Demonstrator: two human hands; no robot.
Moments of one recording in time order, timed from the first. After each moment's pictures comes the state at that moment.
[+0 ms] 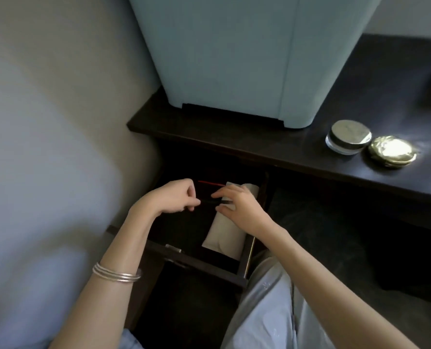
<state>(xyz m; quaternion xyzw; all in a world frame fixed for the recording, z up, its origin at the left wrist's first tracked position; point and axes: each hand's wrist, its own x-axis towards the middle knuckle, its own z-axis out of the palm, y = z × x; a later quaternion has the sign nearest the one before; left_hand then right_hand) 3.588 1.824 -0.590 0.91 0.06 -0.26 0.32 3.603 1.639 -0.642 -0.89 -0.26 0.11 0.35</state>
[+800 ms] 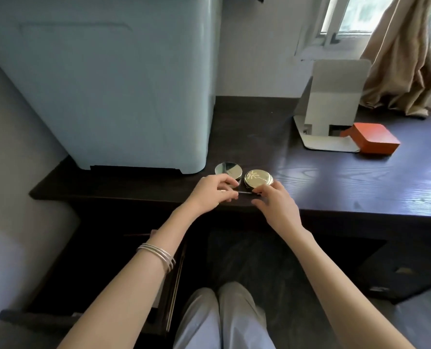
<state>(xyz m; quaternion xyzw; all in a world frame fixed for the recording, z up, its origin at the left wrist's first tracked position) 3.663 1.577 -0.547 0.88 -0.17 -0.09 0.44 3.618 1.403 -0.567 -0.96 0.04 -0.09 0.26</state>
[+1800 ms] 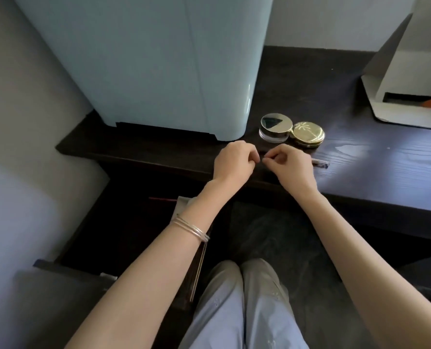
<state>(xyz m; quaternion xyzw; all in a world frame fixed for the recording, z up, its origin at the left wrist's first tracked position) 3.690 1.593 -0.578 0.96 -0.08 0.07 0.27 3.682 1.457 -0.585 -0.92 0.01 -0.08 0.39</state>
